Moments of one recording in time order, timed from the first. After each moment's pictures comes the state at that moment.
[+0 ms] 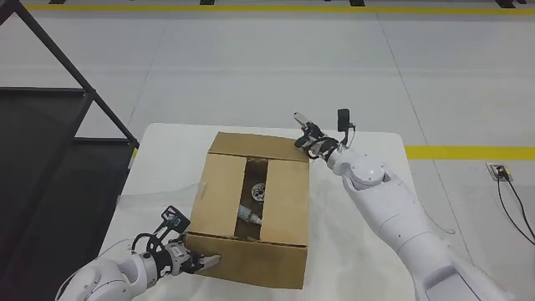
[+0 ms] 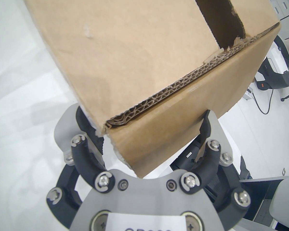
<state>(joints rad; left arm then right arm) 1.39 -0.95 -1.45 -1.72 0.68 -0.52 -0.69 -0.31 -1.44 0.82 -0.50 0.52 -0.31 0.45</state>
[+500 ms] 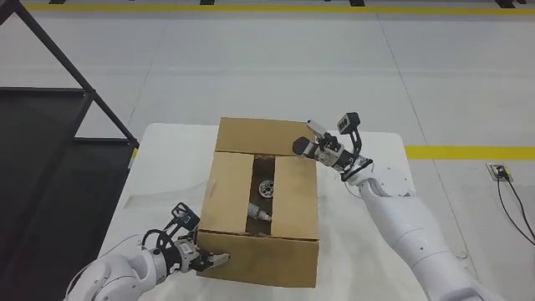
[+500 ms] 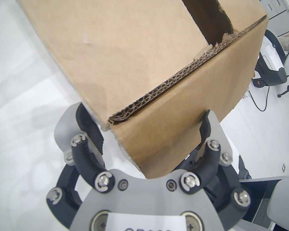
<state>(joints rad) 1.34 -0.95 -1.39 -1.74 0.68 -0.51 -0.70 -0.45 -1.37 1.01 -0.66 0.70 -0.49 0.91</state>
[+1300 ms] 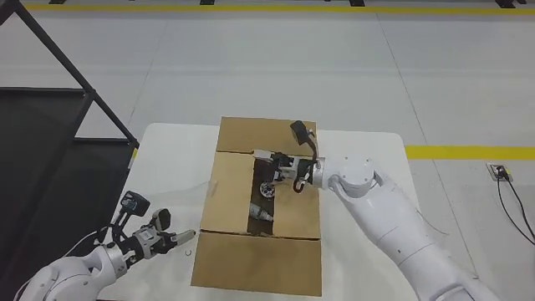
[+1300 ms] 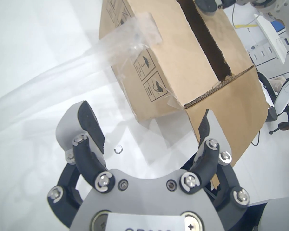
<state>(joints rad) 1.42 -0.92 -1.64 -1.70 0.49 -0.55 -0.63 -0.39 -1.41 0.82 -0.83 0.35 -0.11 0.87</state>
